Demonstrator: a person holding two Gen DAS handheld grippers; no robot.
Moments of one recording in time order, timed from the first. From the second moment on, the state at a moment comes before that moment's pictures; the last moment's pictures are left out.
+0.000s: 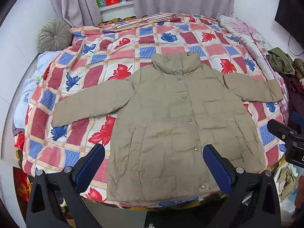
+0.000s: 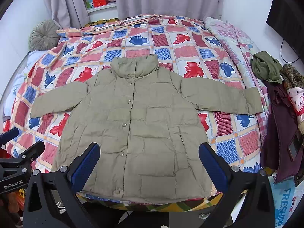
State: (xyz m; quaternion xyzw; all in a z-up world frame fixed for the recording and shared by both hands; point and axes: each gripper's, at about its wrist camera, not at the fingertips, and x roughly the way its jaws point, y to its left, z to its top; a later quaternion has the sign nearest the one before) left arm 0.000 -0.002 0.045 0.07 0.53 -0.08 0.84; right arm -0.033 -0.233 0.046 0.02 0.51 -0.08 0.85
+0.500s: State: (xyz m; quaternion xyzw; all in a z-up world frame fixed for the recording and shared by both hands) left arm -0.002 -0.004 0.043 0.07 0.53 -0.08 0.84; right arm -0.030 -0.234 0.048 0.02 0.51 -0.08 0.85
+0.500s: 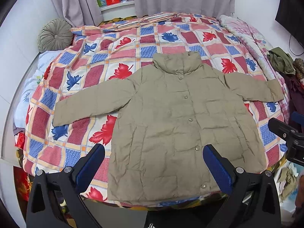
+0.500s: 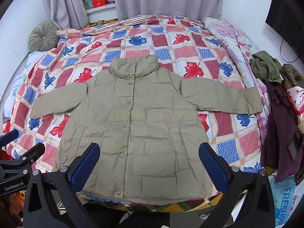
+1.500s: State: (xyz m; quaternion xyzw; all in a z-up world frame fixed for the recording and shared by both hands) left arm -0.001 -0.001 0.044 0.07 0.53 -0.08 0.84; right arm -0.031 -0.232 0.048 0.02 0.51 -0.08 0.85
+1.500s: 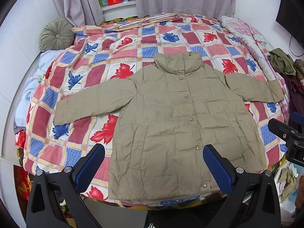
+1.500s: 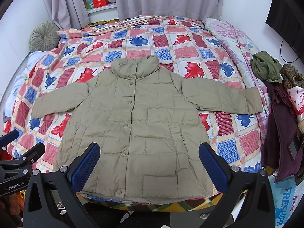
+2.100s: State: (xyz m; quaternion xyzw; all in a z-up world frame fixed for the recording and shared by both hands) left arm -0.001 -0.002 0.045 0.07 0.53 -0.08 0.84; right arm -0.031 -0.232 0.048 0.02 0.51 -0.08 0.85
